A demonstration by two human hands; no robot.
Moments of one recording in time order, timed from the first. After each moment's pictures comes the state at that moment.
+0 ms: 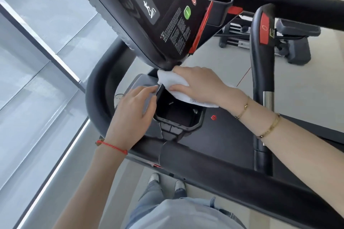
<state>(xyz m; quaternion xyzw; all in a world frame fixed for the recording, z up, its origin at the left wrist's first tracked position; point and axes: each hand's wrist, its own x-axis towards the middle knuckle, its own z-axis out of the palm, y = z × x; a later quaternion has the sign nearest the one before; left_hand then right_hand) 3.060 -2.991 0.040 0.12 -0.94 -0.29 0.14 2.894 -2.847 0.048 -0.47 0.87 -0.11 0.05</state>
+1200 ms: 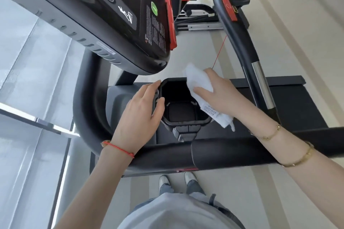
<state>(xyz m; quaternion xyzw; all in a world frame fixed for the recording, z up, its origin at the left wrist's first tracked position) 3.026 -3.038 0.030 -0.08 -0.94 -0.34 0.05 2.965 -2.819 0.044 -0.06 0.94 -0.33 0.13</state>
